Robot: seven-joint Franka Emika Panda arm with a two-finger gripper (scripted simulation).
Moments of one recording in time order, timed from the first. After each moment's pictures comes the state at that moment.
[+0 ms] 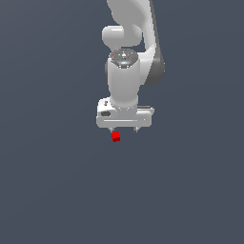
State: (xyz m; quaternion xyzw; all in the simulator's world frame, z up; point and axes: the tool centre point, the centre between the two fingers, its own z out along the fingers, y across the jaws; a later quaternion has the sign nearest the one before) arm 0.013 0.009 0.189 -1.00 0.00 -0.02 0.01
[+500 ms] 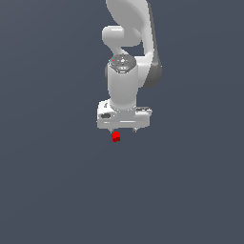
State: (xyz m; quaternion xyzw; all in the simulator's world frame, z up) arm 0.005 0.006 0.173 -1.00 -0.02 -0.02 0.01
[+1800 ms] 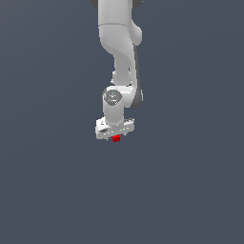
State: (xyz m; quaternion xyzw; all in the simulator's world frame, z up) arm -0.062 -0.035 0.017 -0.99 -0.15 0.00 0.00
